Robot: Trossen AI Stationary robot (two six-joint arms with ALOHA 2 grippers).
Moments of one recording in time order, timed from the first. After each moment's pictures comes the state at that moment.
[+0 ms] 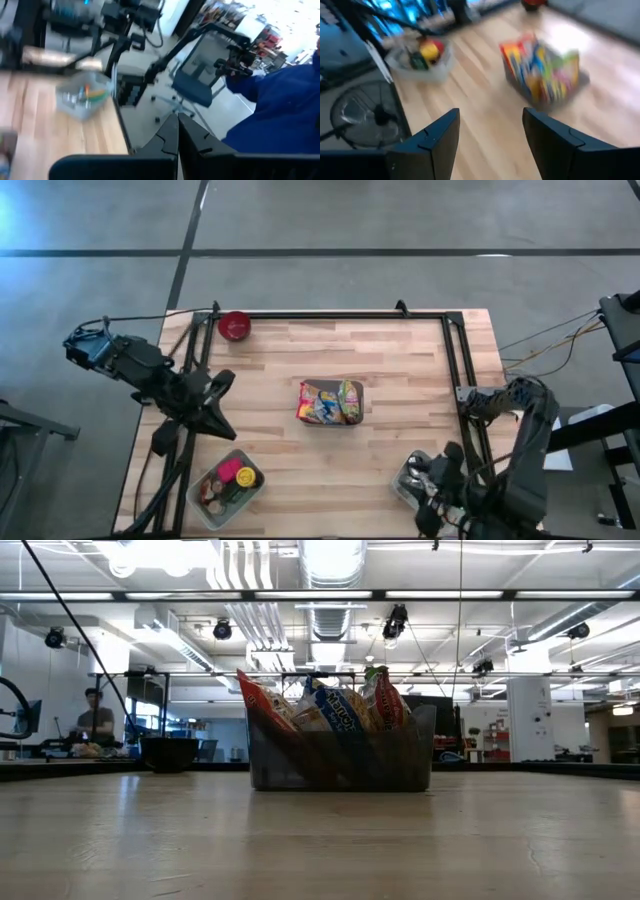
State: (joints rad) left arm -0.45 1.09 1.52 -0.69 0.14 -0.45; right arm 1.04 1.80 1.88 -1.54 0.90 1.70
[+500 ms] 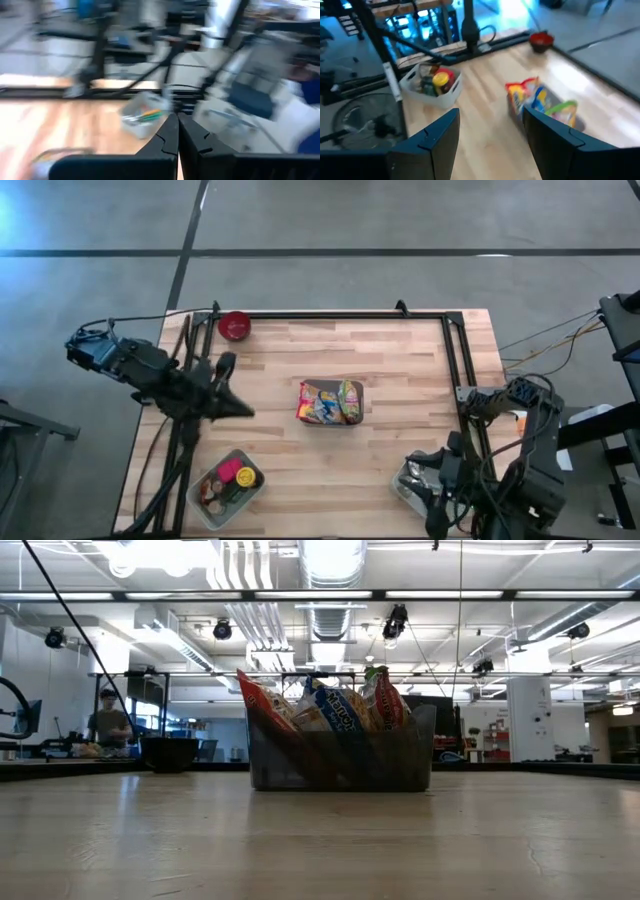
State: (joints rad) left arm -0.45 1.09 1.49 -0.64 -0.11 -0.24; right arm 1.03 1.80 2.09 -1.52 1.09 1.38
